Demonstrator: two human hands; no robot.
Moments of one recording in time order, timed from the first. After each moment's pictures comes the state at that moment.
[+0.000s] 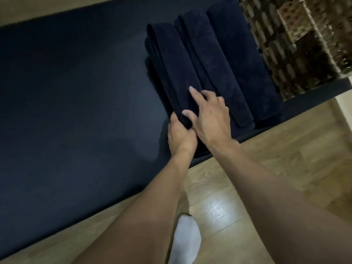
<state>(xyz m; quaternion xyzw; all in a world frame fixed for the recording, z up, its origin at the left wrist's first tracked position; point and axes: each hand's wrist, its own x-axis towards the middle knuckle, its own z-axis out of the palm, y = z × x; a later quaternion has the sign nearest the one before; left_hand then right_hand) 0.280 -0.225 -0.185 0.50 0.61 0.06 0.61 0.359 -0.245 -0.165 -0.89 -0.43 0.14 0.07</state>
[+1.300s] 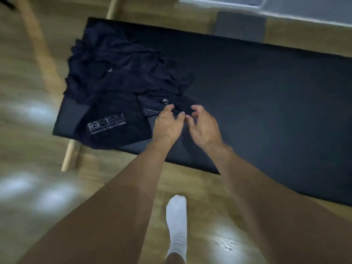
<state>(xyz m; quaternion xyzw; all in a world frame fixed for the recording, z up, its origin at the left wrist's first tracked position) -0.421 -0.045 -0.034 0.44 0.77 0.12 0.44 -0.308 -0.057 -0.050 -0.69 -0.57 0.42 0.14</state>
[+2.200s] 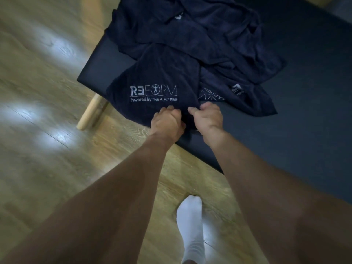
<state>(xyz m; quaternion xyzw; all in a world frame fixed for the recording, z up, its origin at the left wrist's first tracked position) -0.600 -0.073 -0.176 0.54 0.78 -0.11 0.29 -0.498 -0.027 -0.183 -0.72 -0.46 0.52 0.06</state>
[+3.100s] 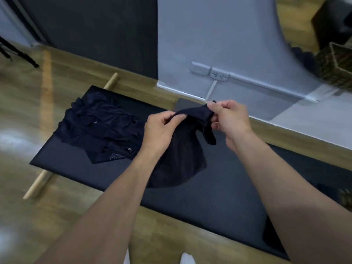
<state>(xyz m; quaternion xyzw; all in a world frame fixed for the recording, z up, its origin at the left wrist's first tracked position) -0.269 -0.027 0.235 0.44 0.61 0.47 0.47 -0.111 0.011 0.275 -0.67 -0.38 0.50 0.41</state>
